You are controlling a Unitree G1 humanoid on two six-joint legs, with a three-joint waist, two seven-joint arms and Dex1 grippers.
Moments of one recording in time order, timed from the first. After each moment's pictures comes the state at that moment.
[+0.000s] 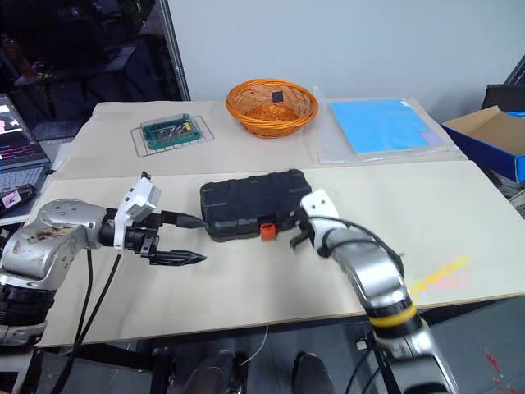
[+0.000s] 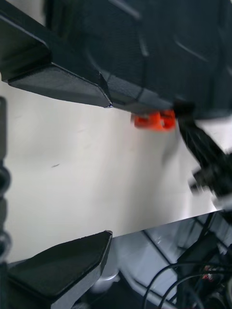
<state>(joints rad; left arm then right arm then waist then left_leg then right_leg) -0.52 0.80 -0.03 -0.13 -0.47 0.64 -1.30 -0.62 -0.37 0.19 -0.02 0.12 0.90 0.25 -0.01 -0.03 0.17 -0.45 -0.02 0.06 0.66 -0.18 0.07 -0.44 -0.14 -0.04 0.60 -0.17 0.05</state>
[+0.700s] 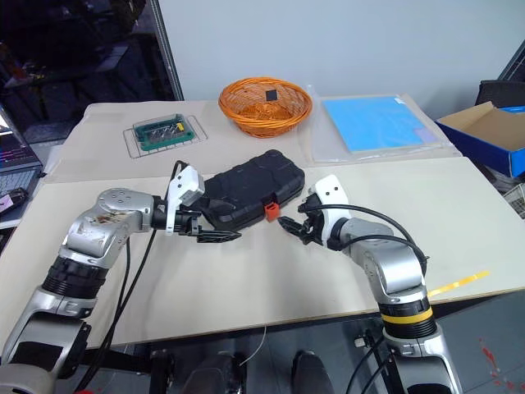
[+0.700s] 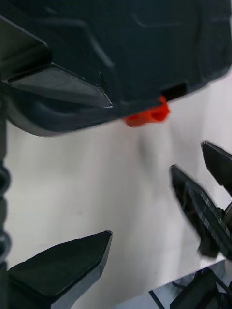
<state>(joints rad) -0.73 0.61 -0.21 0.10 -0.31 0.57 -1.15 -0.51 -0.37 0.05 -0.27 0.33 0.90 0.50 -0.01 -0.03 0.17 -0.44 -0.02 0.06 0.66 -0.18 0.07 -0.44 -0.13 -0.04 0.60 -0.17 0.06</state>
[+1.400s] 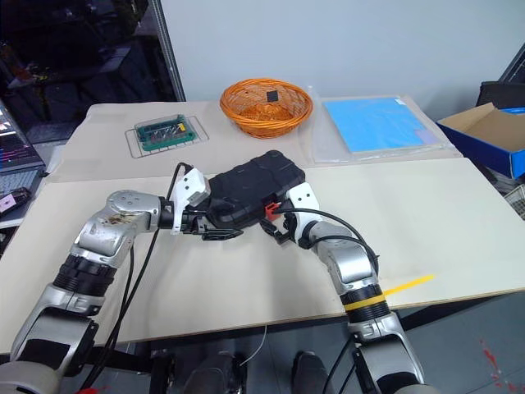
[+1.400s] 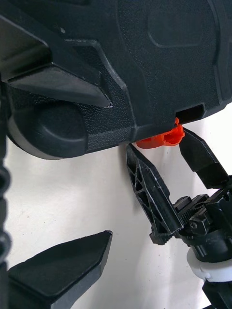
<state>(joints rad) -0.71 0.60 -0.20 0.15 -0.27 0.53 -1.10 -0.59 -0.23 0.14 0.14 0.18 0.58 0.44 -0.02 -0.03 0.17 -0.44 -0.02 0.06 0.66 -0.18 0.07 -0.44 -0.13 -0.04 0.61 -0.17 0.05</state>
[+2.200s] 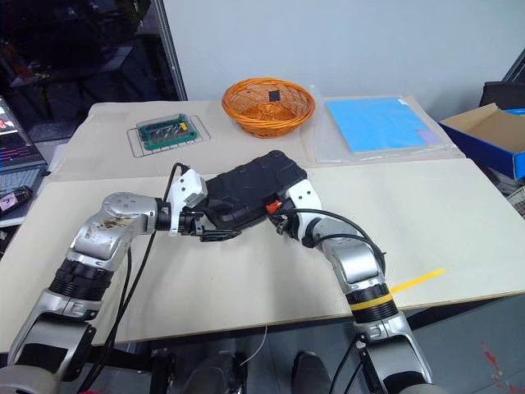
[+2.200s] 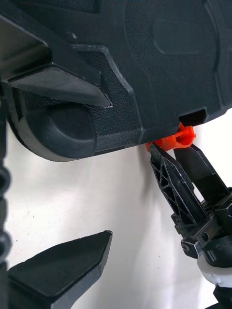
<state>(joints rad) -0.68 0.60 -0.19 0.10 -0.27 0.54 -1.09 -0.59 -0.29 0.17 0.03 0.16 0.67 0.49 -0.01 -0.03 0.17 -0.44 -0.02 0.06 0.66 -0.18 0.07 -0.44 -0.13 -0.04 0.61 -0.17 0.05</state>
